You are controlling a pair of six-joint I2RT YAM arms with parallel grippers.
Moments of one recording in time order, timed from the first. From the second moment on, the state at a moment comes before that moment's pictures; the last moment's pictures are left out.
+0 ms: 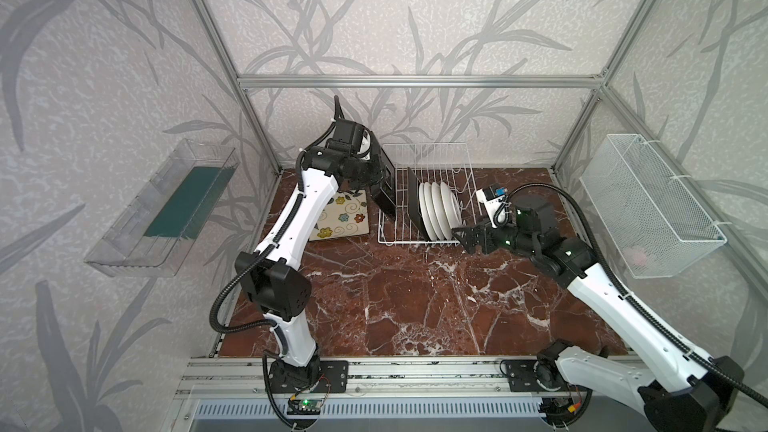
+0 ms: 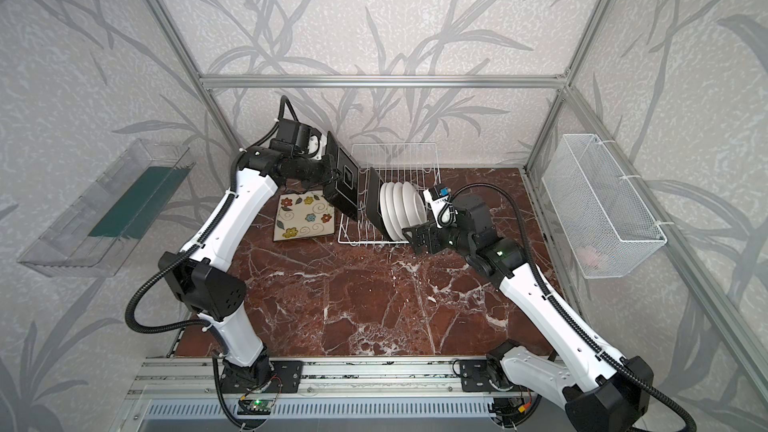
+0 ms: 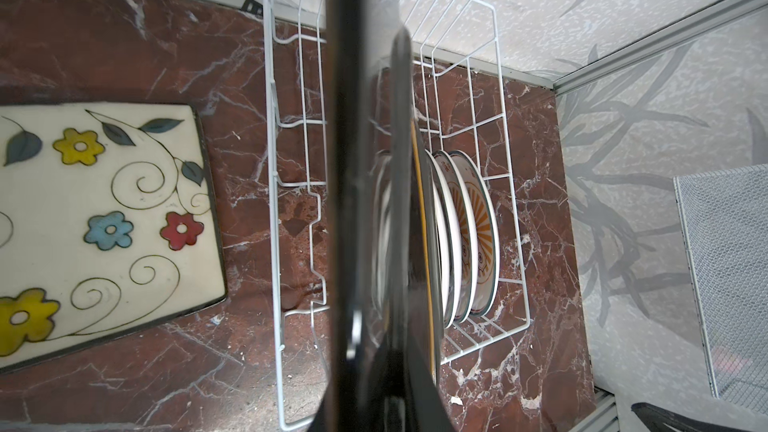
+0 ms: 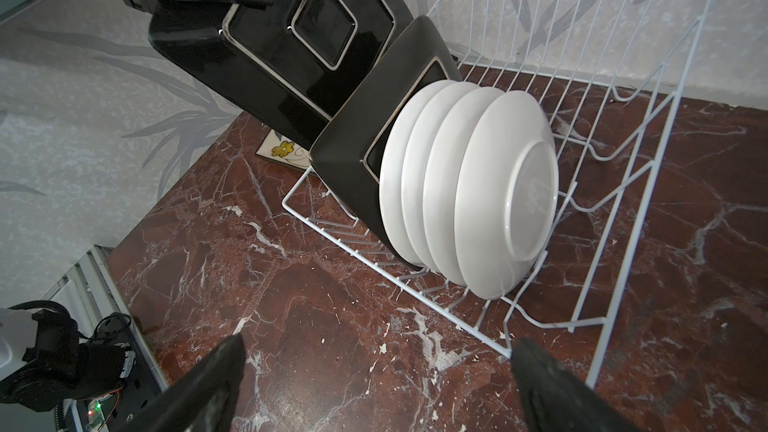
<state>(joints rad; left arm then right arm) -0.30 1.78 1.99 -1.01 0.26 -0.44 0.50 1.08 1.04 -0.49 -0.26 0.19</state>
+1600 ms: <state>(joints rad) -0.50 1.30 1.41 -0.46 0.02 0.49 0.31 1.36 1.40 -0.49 -0.54 0.69</state>
